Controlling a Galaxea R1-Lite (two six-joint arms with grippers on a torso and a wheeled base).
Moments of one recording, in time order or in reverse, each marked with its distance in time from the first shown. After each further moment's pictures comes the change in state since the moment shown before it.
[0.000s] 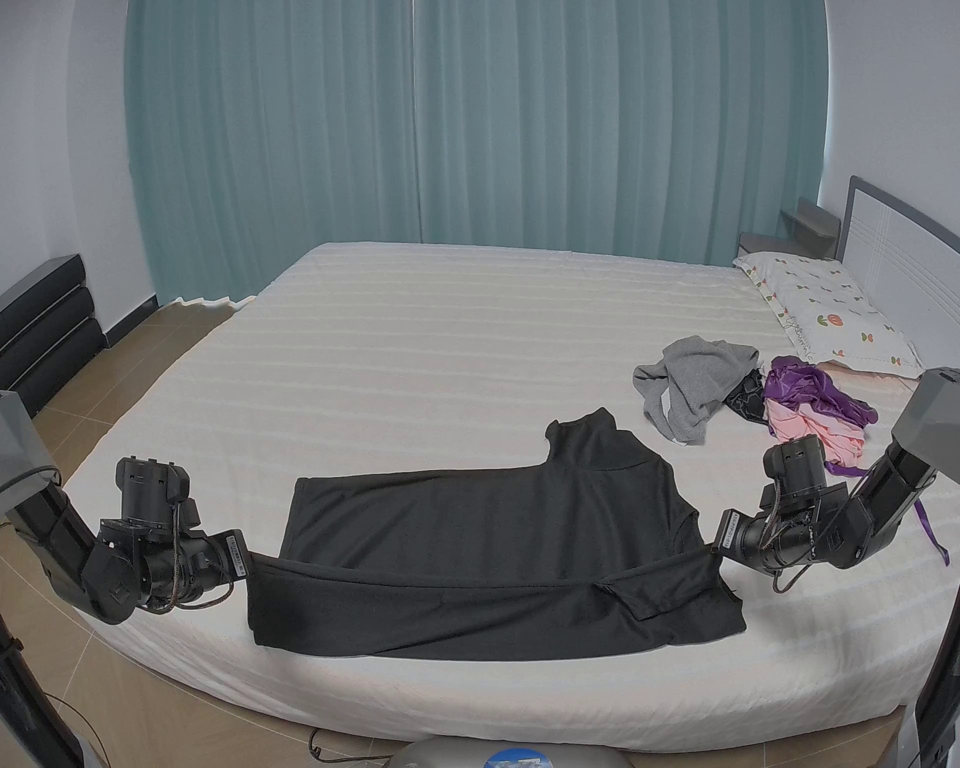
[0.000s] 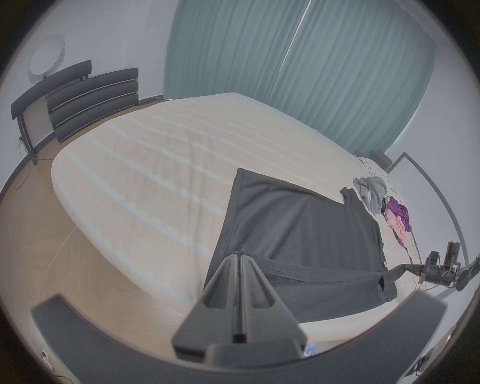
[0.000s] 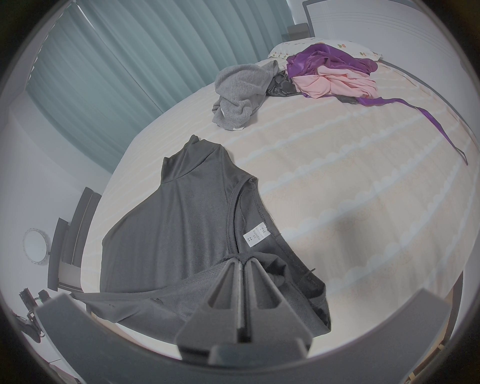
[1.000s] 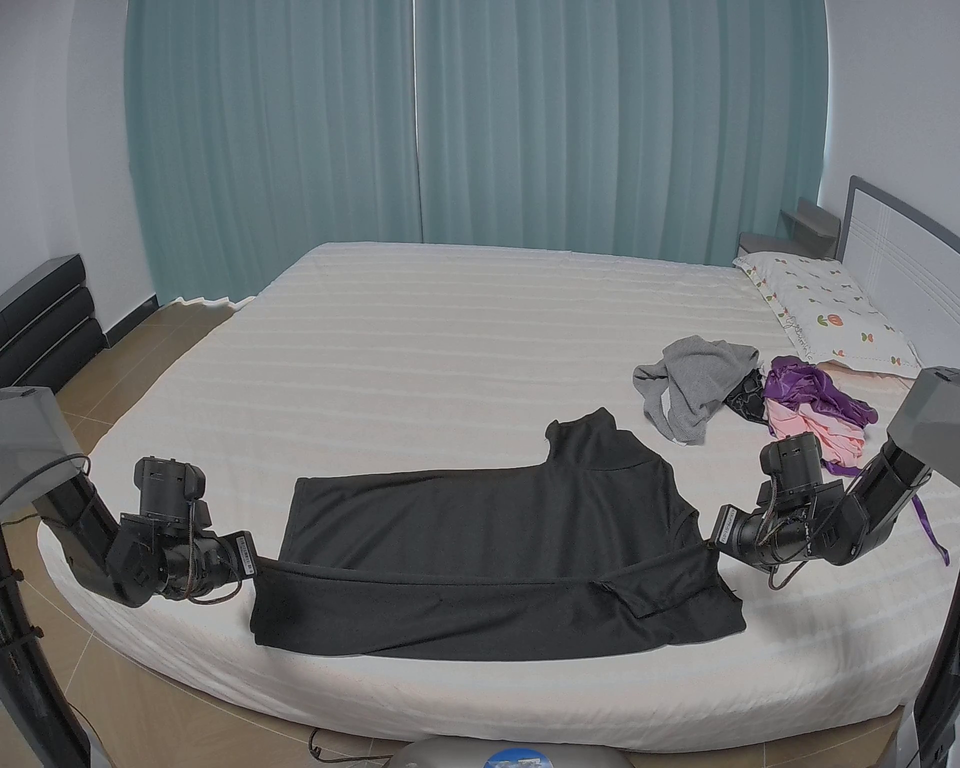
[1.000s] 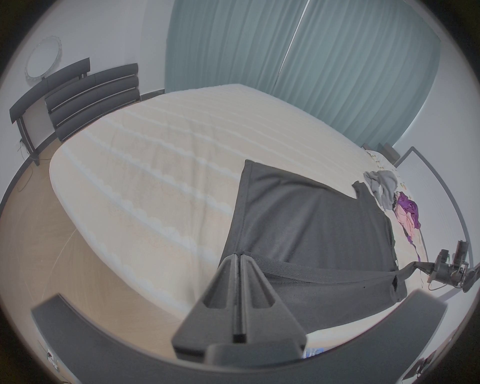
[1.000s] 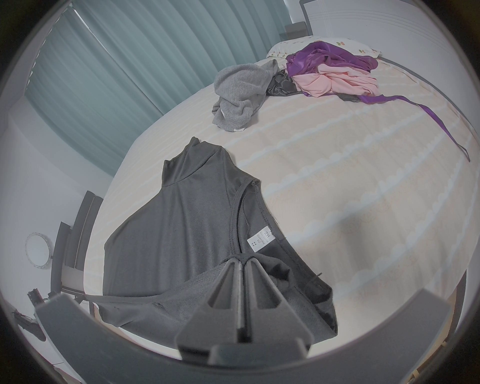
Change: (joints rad) left arm 0.024 0.110 -0.094 0.045 0.001 0.025; right arm -0.001 0.018 -0.026 -0.001 0.008 0.021
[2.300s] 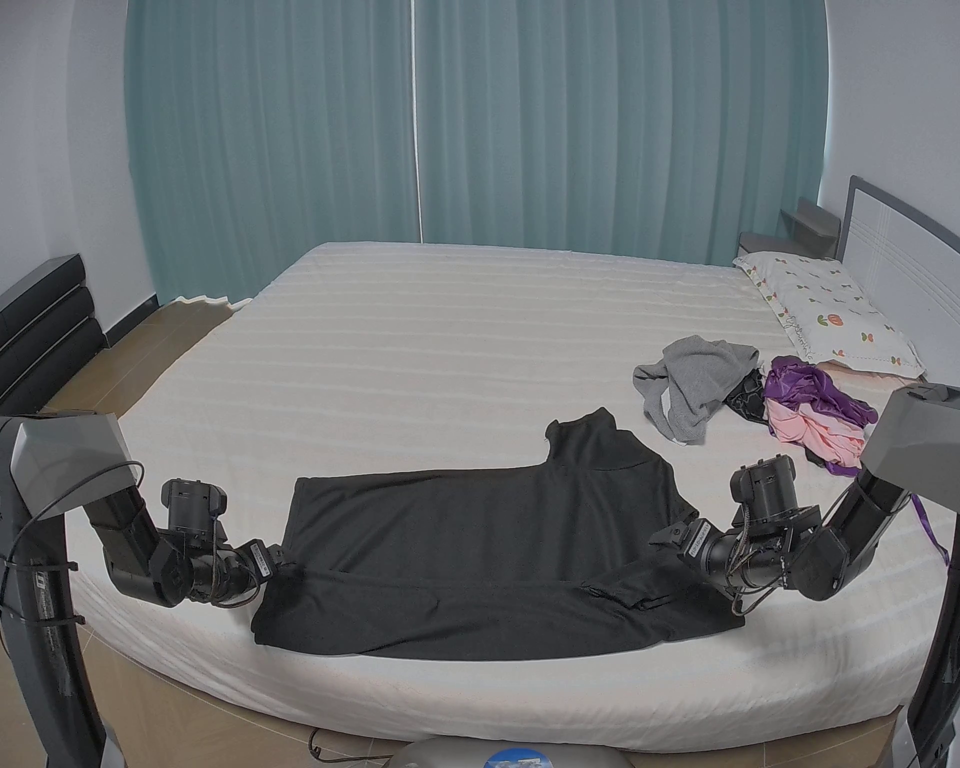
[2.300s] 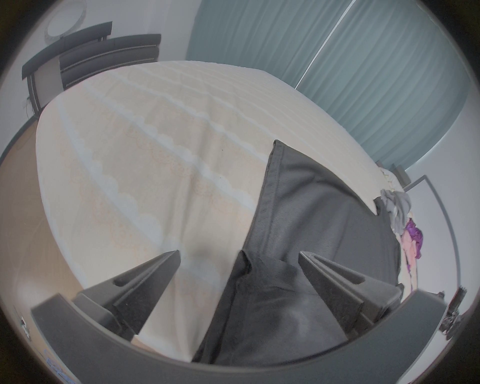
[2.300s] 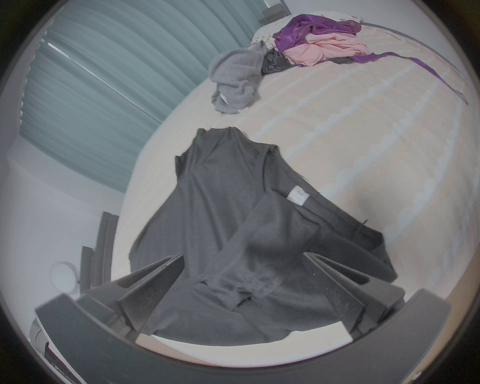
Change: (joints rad) left arm 0.044 0.274 -0.130 -0.094 -0.064 -0.149; right arm 0.119 0.031 0.077 -0.145 0.007 0.268
